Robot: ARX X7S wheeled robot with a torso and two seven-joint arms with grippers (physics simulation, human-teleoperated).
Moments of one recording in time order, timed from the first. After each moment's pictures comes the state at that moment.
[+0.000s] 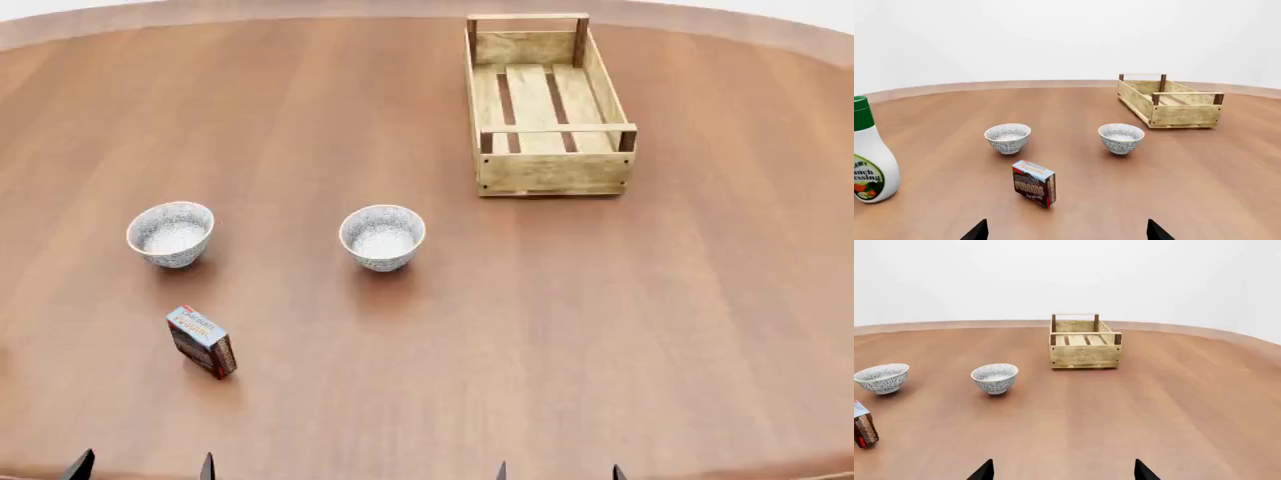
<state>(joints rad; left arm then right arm) 0.00 0.00 0.00 0.00 0.00 0.00 0.00 0.00 0.00 0.00 0.00 0.00 0.00 0.00</state>
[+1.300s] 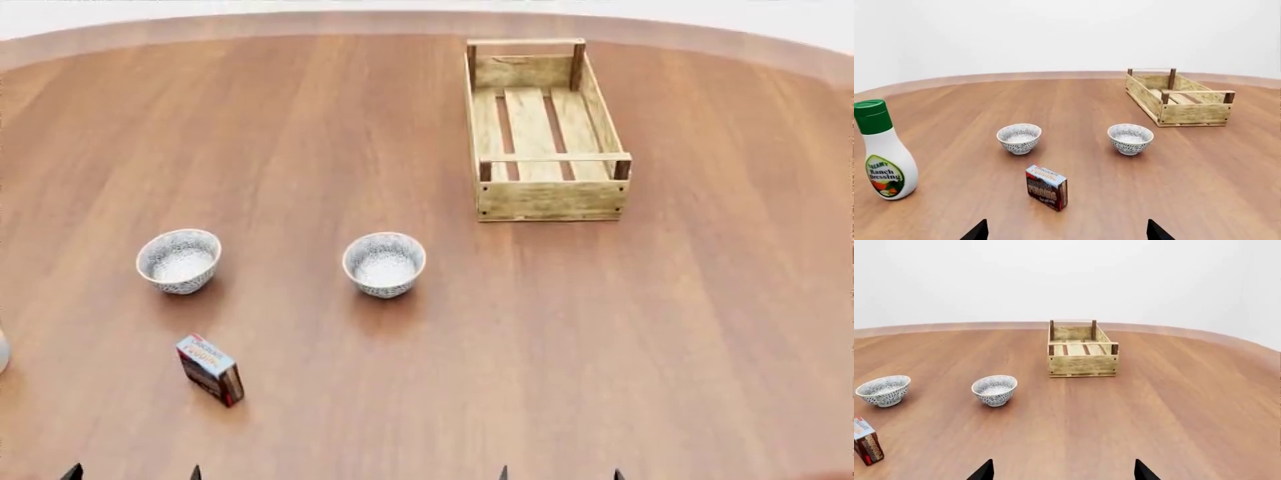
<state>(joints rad) 0.00 -0.10 0.08 -0.01 -0.09 -0.04 -0.10 0.00 0.09 -0.11 -0.01 0.10 0.02 0.12</state>
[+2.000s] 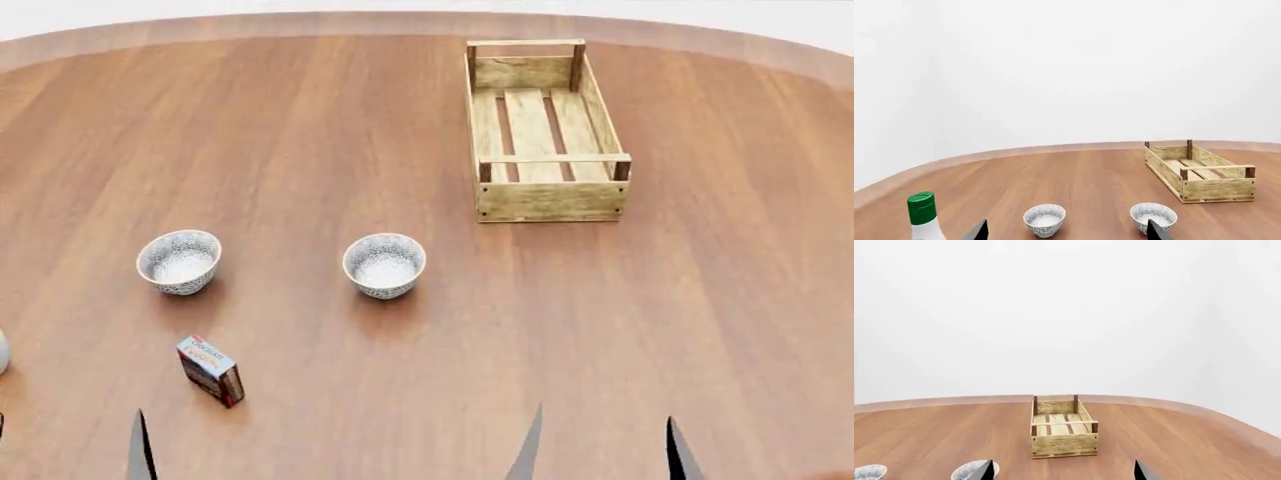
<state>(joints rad) 0.05 -0.15 0.09 0.18 -0.04 0.09 -0.20 -0.04 0.14 -0.12 -0.19 0.08 -0.12 0.22</state>
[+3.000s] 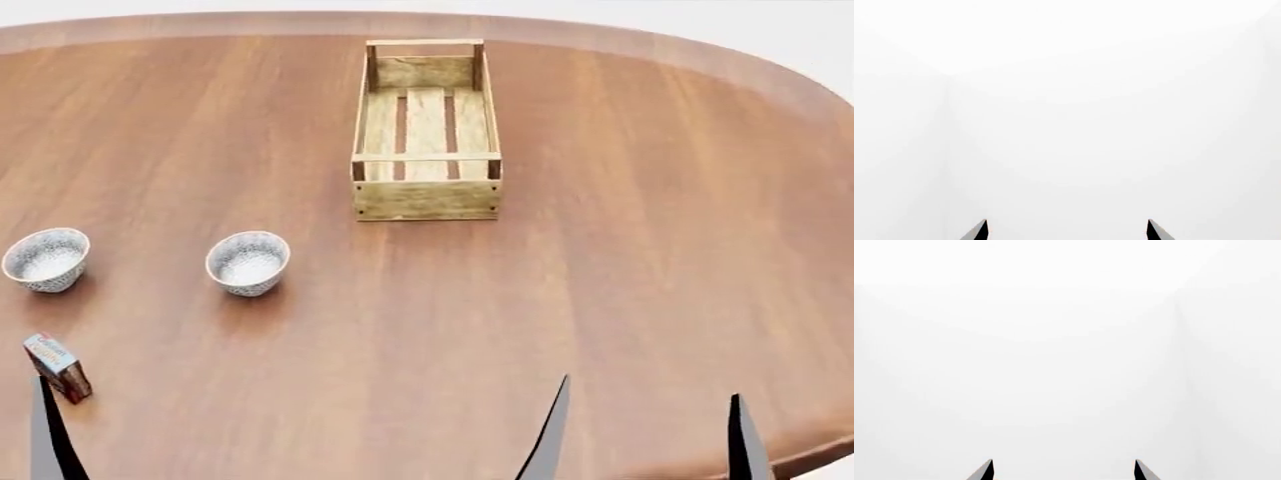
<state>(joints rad) 0.17 -0.21 0.10 0.45 0.09 0.28 -0.32 -0.13 0.19 -0.15 -0.42 0.02 -0.29 0.32</state>
